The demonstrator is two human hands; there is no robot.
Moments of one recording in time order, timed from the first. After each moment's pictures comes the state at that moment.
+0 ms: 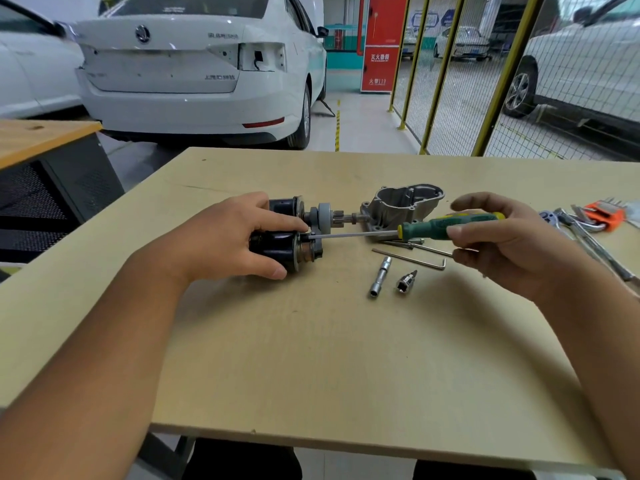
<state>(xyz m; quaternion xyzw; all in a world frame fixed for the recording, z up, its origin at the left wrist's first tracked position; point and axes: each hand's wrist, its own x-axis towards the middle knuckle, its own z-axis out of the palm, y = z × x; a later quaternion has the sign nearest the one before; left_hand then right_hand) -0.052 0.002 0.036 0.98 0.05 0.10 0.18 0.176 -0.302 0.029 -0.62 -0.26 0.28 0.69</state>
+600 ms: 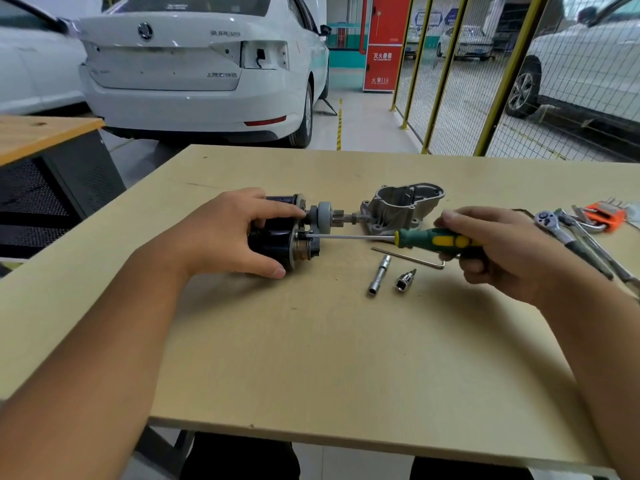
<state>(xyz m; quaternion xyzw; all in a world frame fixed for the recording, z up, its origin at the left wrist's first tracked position) -0.051 0.000 0.034 0.97 0.08 0.13 0.21 0.172 -0.302 0.029 -0.70 -0.24 0.29 0.61</state>
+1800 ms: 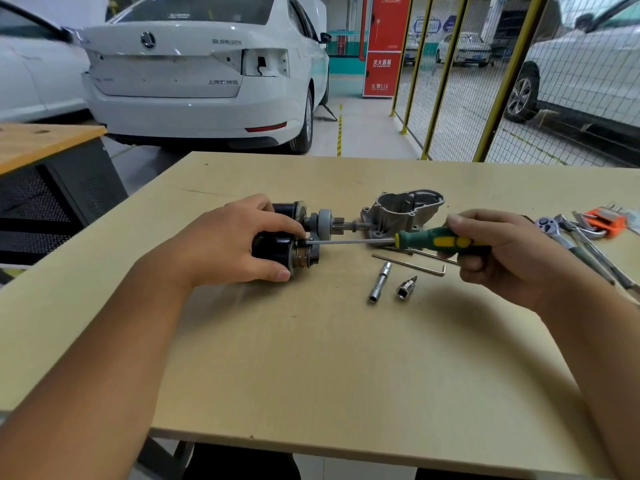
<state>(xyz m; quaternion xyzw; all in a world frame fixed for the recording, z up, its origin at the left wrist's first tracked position) -0.053 -0.004 0.038 0.98 0.08 0.12 0.14 0.172 -0.302 0.032 -0.64 -0.23 0.30 0.66</state>
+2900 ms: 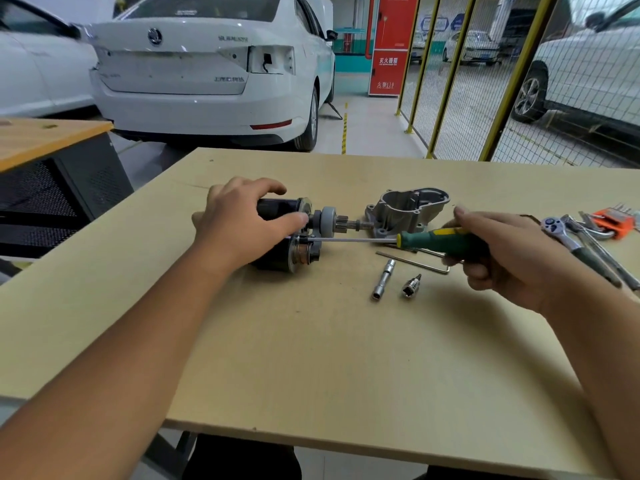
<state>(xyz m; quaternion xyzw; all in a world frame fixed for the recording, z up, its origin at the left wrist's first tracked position) -0.026 -0.019 0.023 0.89 0.32 0.29 0.17 0.170 -0.300 0.030 -0.68 -0.24 0.28 0.63</state>
